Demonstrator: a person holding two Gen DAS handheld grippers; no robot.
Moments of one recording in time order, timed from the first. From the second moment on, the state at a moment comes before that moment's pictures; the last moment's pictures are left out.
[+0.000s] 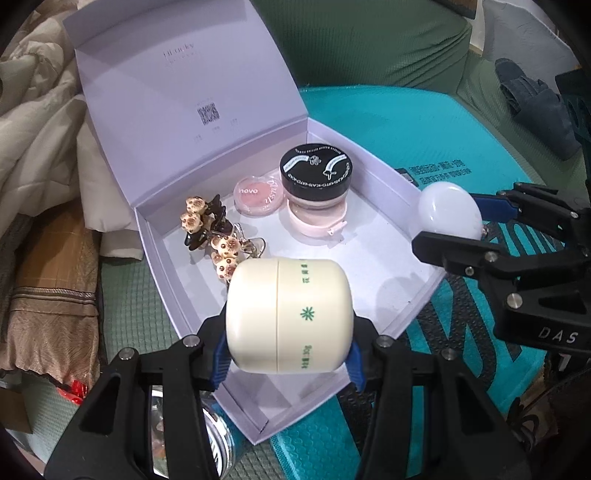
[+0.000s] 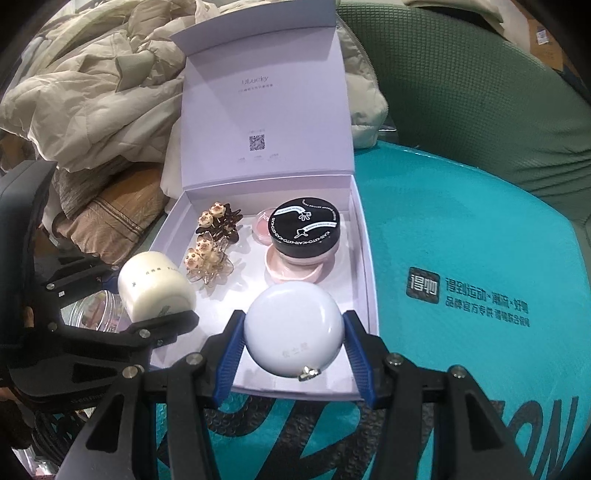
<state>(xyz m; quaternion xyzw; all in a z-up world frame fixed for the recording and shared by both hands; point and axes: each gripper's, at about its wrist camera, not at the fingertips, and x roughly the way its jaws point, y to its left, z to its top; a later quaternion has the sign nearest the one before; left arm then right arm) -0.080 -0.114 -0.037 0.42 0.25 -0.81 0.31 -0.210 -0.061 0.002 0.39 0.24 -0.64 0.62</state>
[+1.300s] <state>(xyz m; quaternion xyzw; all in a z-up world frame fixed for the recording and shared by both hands) -0.108 -0.148 -0.087 0.48 0.29 -0.76 0.33 -0.207 -0.113 -0.039 0.40 0.31 -0.57 0.65</state>
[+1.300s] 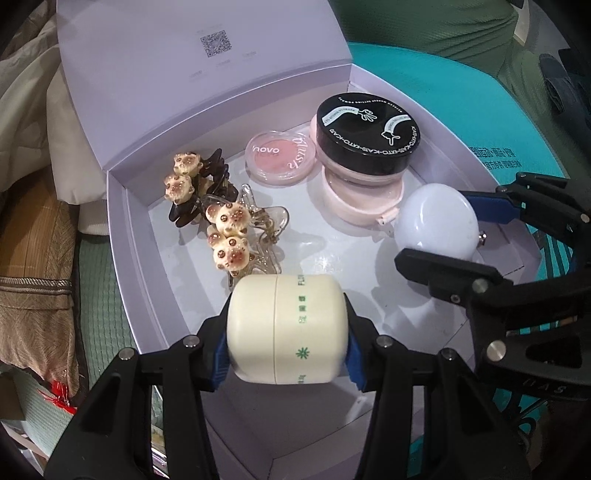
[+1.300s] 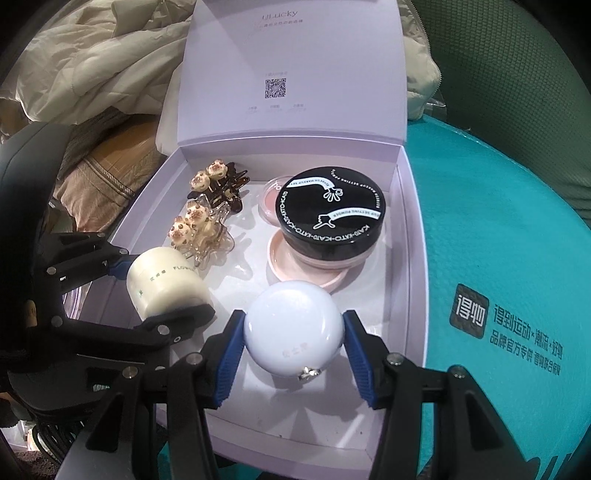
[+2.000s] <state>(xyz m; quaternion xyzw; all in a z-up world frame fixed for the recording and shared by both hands) -0.111 -0.122 -0.081 0.46 0.25 -0.77 0.37 -0.203 -0.103 -0.039 0.39 0.34 -0.57 0.63</state>
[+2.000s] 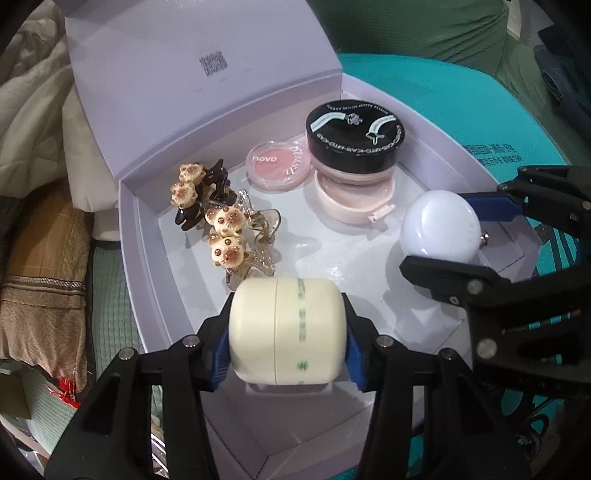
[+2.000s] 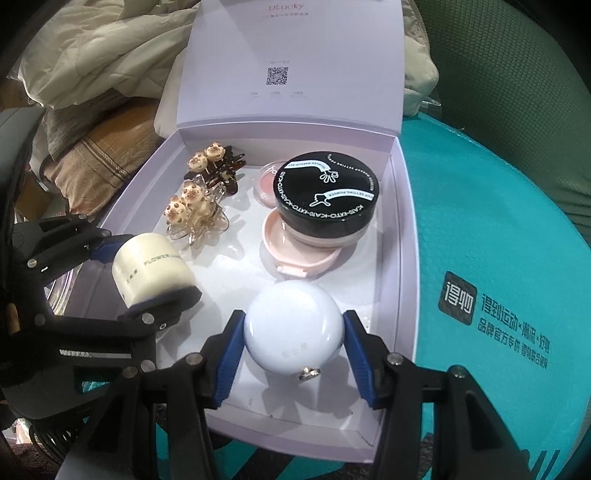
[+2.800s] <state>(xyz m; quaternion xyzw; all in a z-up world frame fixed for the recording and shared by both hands) -0.134 -0.103 -0.069 0.45 0.15 -0.79 0.39 -0.206 -0.088 -0.033 0.36 0.31 -0.60 0.63</state>
